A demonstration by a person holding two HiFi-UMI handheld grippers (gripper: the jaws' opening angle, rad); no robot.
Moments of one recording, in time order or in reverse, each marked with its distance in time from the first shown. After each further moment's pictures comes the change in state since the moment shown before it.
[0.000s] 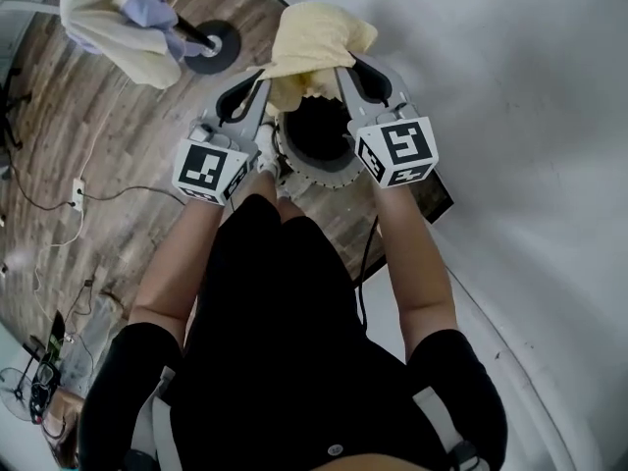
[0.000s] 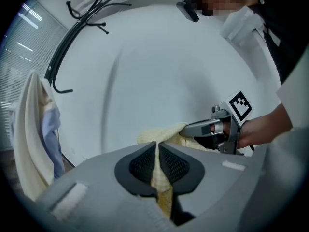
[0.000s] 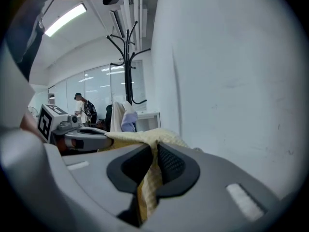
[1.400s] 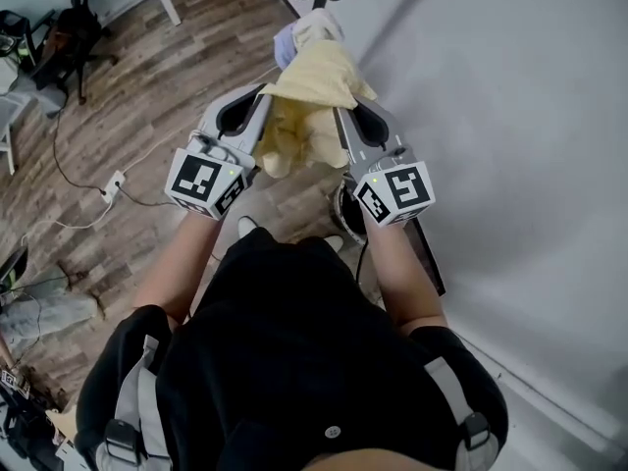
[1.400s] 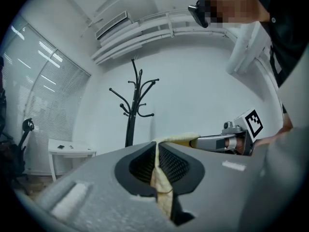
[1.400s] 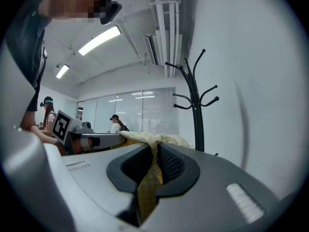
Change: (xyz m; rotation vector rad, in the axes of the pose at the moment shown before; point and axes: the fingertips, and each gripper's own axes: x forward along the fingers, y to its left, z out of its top) left arm -0.363 0.160 0.241 0.073 -0.292 0.249; right arm 0.034 0.376 0.257 -0.114 -0.315 0.291
